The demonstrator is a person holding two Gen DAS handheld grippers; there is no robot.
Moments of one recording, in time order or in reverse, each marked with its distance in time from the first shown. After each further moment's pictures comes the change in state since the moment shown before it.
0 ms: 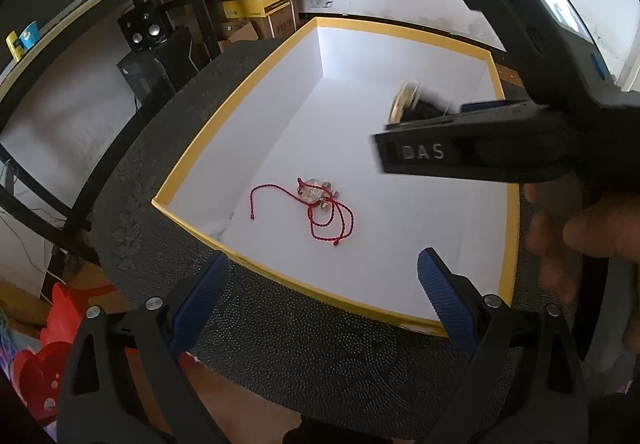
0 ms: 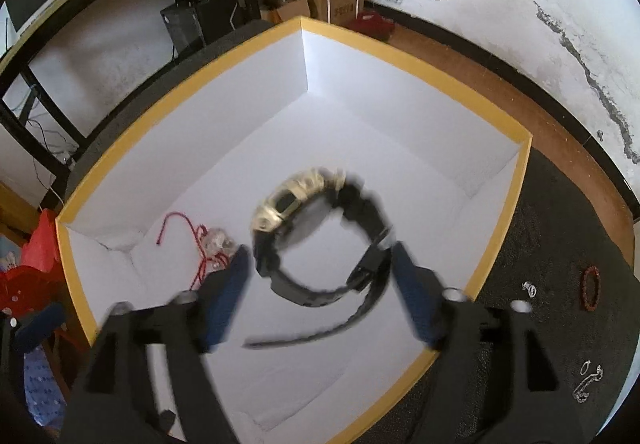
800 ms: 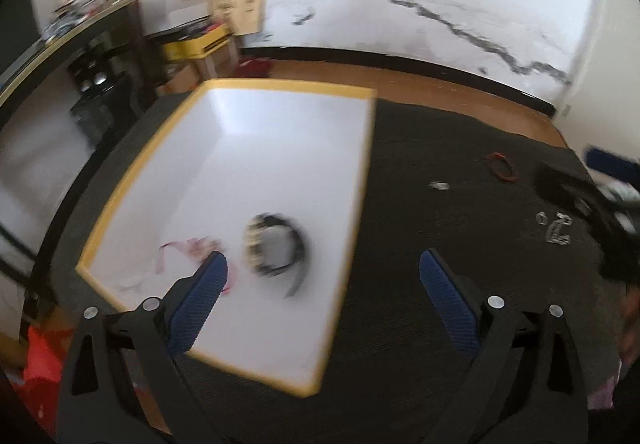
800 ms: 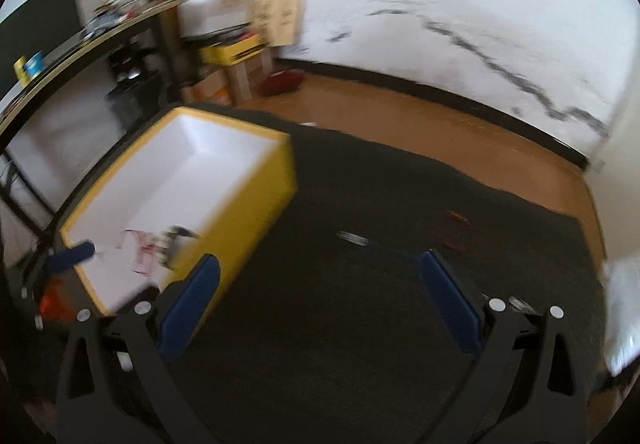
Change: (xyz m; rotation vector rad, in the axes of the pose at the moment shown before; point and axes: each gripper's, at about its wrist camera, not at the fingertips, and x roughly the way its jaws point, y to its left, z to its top) left arm -0.029 -0.105 0.023 0.106 -0.114 -0.171; right arm -0.173 -0.154 -0.125 0.256 -0.188 -0.209
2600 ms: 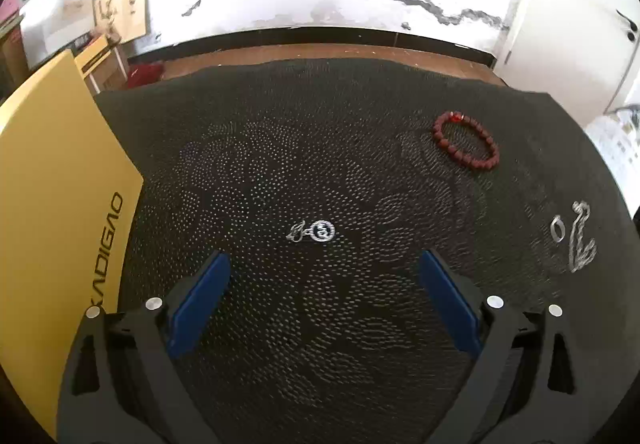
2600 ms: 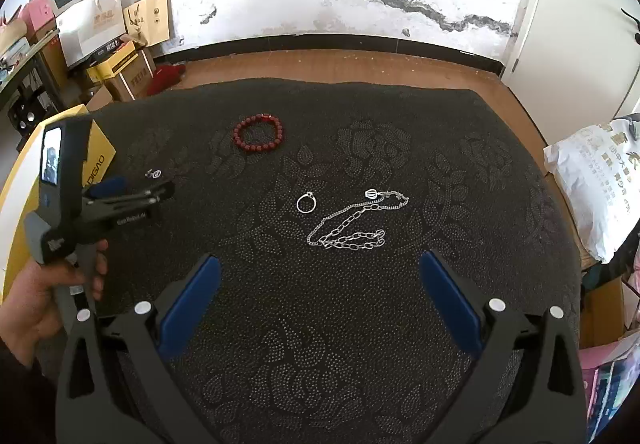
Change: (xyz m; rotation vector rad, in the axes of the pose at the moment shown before) left arm 0.201 -0.136 0.024 0.213 0.046 -0.209; right arm 0.036 -0.163 -0.094 0.271 0.098 -0.190
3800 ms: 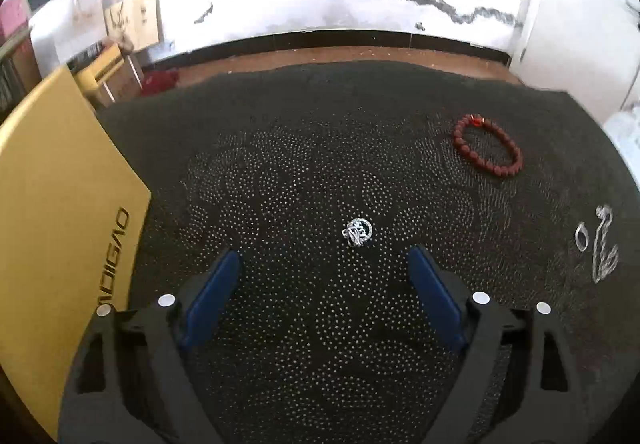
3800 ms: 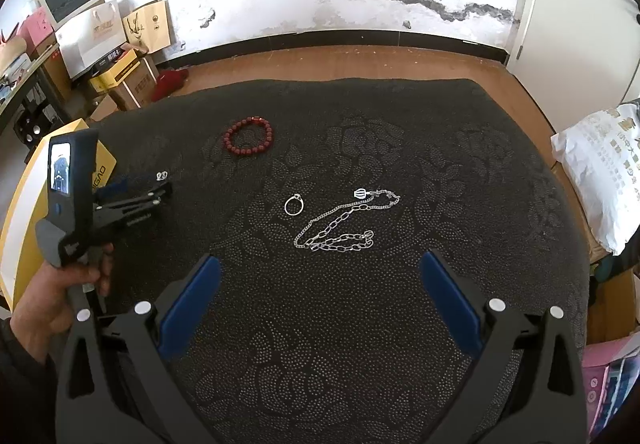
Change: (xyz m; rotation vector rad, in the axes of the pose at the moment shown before) left arm 0.006 -0.005 0.008 -0.007 -0.015 0.068; right arm 0.002 -0.021 0.003 0.037 0.016 0.050
